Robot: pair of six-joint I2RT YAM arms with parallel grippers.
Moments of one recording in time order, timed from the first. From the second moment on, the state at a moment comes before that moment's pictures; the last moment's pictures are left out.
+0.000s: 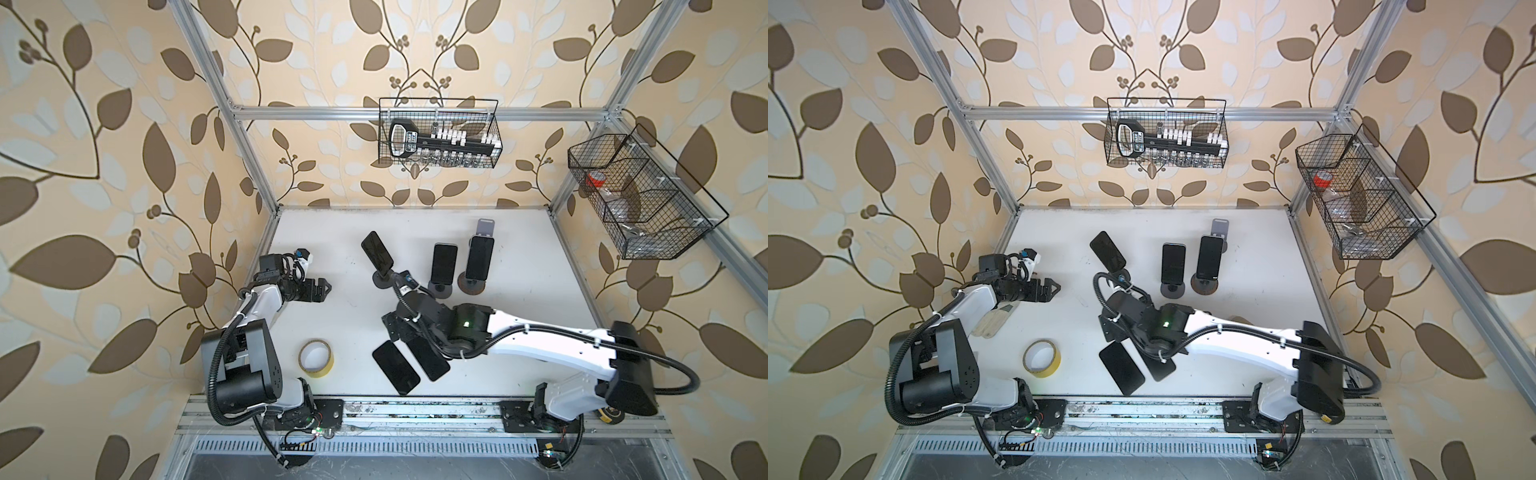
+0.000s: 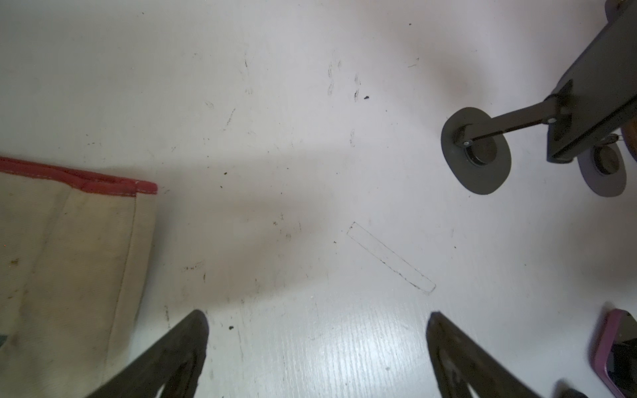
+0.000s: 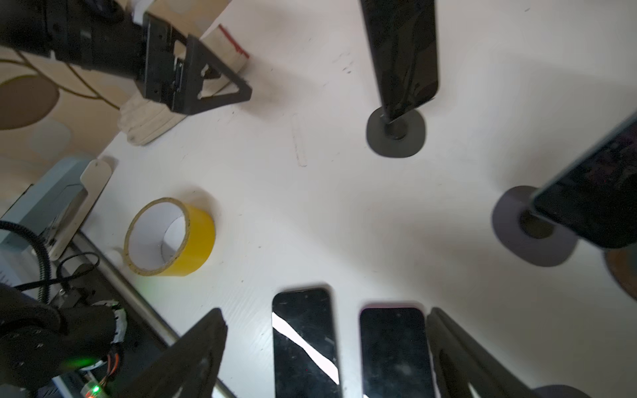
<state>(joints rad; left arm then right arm) 0.31 1.42 0.80 -0.41 0.49 0.28 1.15 1.43 1.15 -0.50 0.43 0.60</state>
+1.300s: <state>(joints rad) 0.31 1.43 0.81 -0.43 0.49 0.28 0.74 1.24 0.71 -0.71 0.27 0.67</state>
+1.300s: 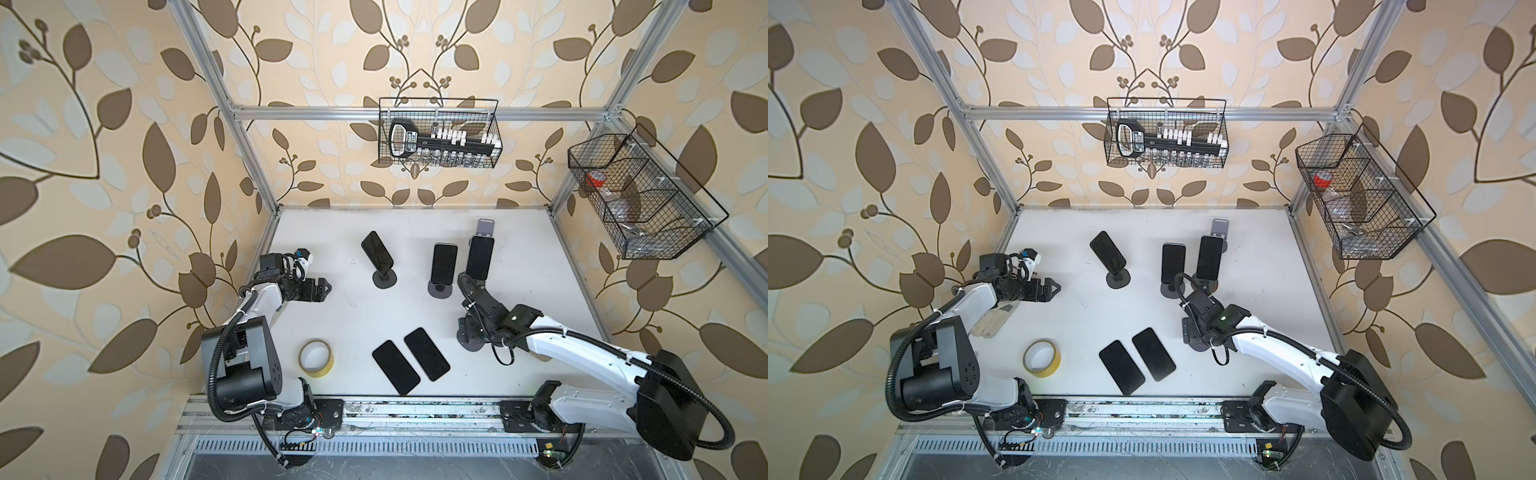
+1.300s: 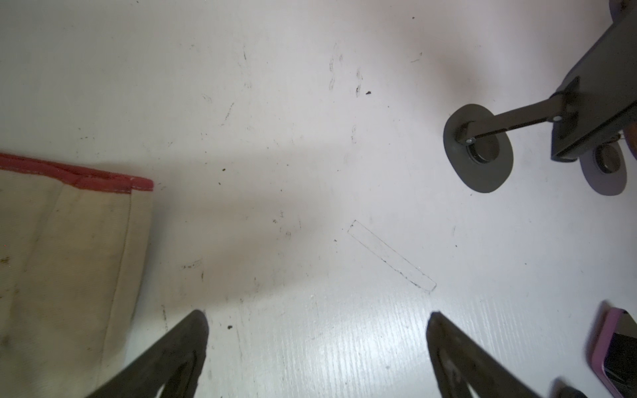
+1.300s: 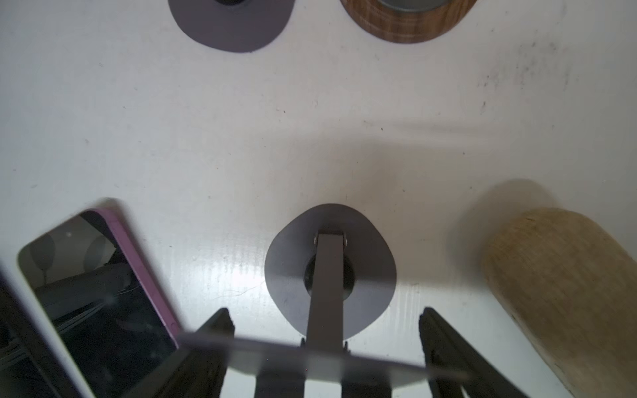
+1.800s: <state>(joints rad) 0.31 1.43 0.81 -0.43 0.49 0.28 0.79 1.32 0.75 -0.75 0.37 0.80</state>
